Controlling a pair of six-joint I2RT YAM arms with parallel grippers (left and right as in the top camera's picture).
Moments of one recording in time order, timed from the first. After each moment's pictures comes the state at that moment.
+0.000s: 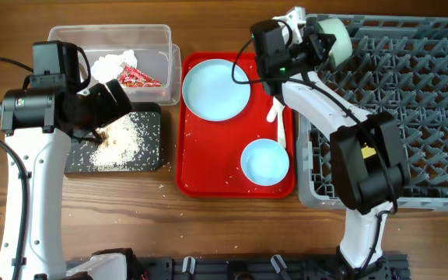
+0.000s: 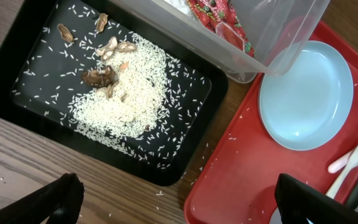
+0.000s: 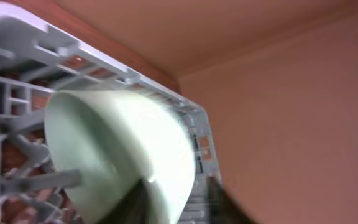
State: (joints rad) left arm 0.06 1.40 1.45 -1.23 0.04 -0.48; right arm 0.42 2.08 1.49 -0.15 1.28 -0.45
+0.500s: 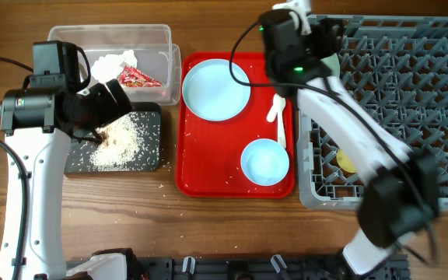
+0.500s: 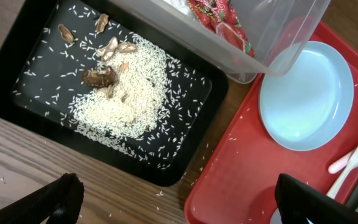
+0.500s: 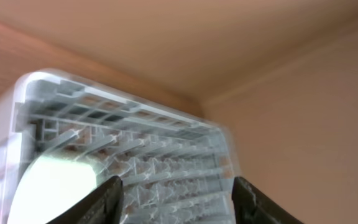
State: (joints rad) left arm 0.06 1.40 1.45 -1.23 0.03 -0.48; right arm 0.43 1.81 1.49 -0.37 1.02 -0.32
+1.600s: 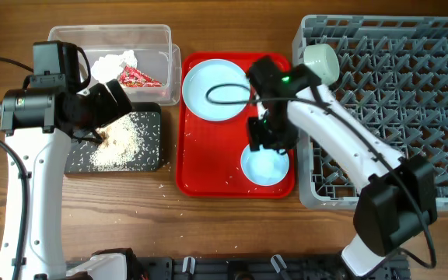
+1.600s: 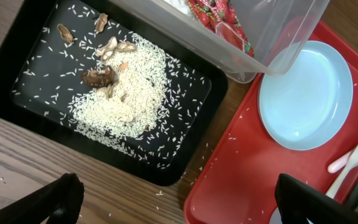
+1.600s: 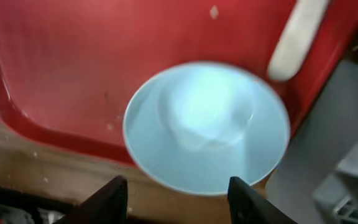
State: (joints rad) left arm 0.06 1.40 1.45 -1.23 0.04 -0.48; right arm 0.53 1.82 1.48 -1.27 -0.17 0.37
